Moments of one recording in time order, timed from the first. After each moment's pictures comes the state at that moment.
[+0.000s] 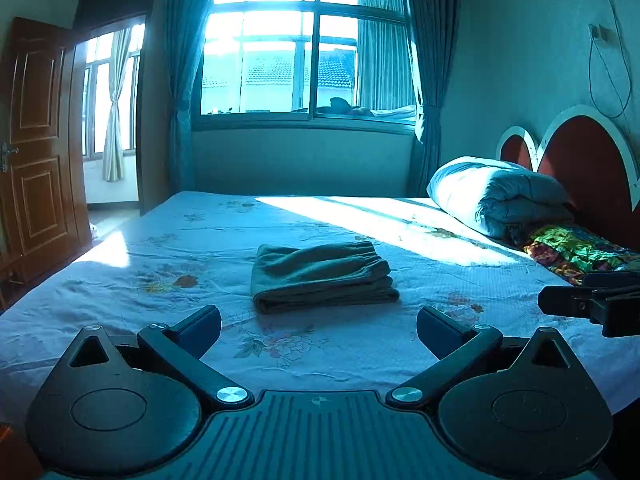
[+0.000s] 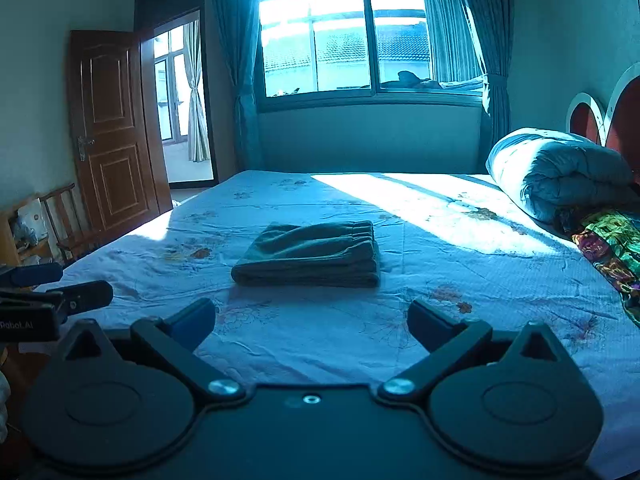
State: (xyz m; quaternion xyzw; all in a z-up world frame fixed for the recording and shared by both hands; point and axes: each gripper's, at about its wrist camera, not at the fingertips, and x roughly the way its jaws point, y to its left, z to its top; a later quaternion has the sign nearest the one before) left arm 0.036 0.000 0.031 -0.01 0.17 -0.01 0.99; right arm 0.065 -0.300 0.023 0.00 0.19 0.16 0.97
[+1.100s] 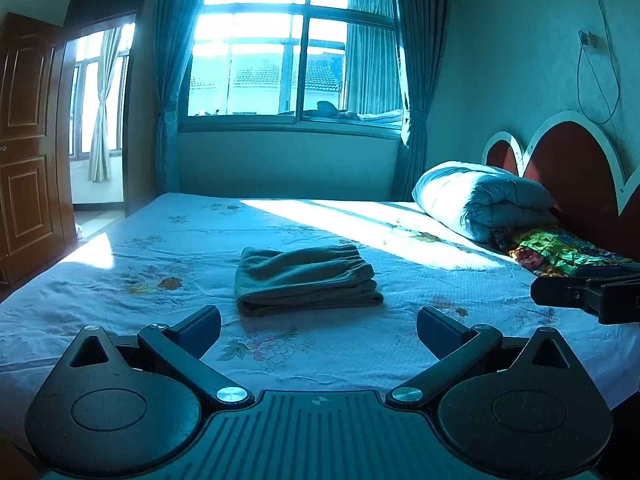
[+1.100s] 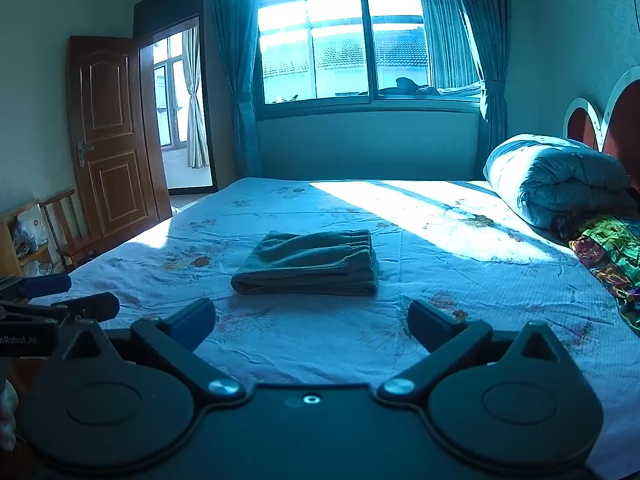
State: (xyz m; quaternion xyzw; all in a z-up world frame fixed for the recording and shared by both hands) left arm 0.038 -0.003 0.021 -0.02 0.16 -0.03 0.99; right arm 0.065 -0.298 0.024 0.00 0.18 0.16 0.97
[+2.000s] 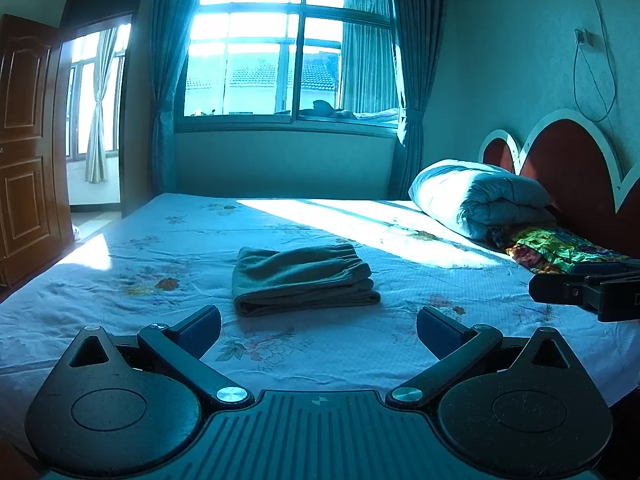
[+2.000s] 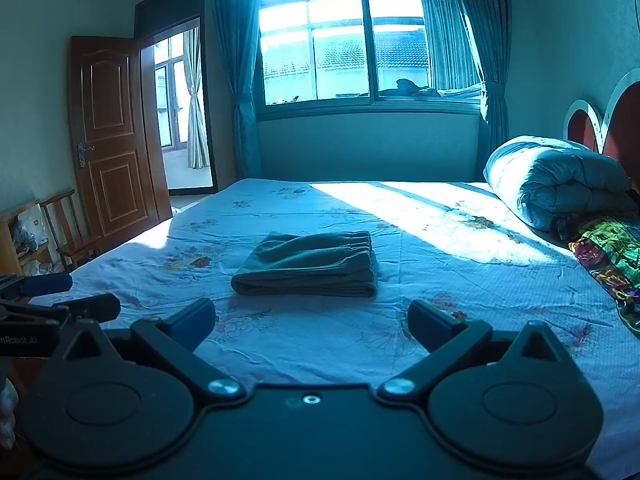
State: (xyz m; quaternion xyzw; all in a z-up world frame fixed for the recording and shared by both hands) left arm 0.039 -0.005 0.023 -0.01 0.16 -0.04 0.99; right arm 0.061 -0.295 0.027 0.00 0.18 0.16 0.97
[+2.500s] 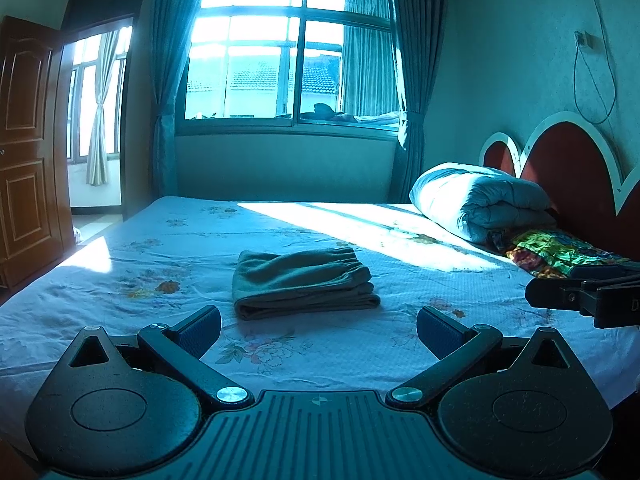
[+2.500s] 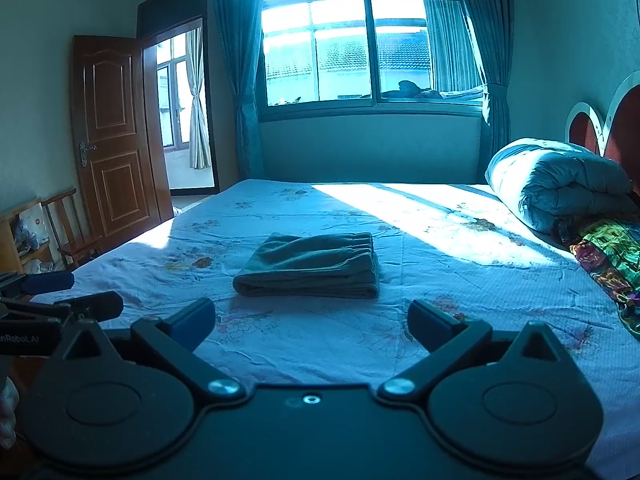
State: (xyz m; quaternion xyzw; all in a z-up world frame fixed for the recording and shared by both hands) left arm 0.036 -0.007 0.024 -0.01 0.16 -0.03 0.99; right arm 0.062 -0.297 0.027 0.00 0.18 0.16 0.97
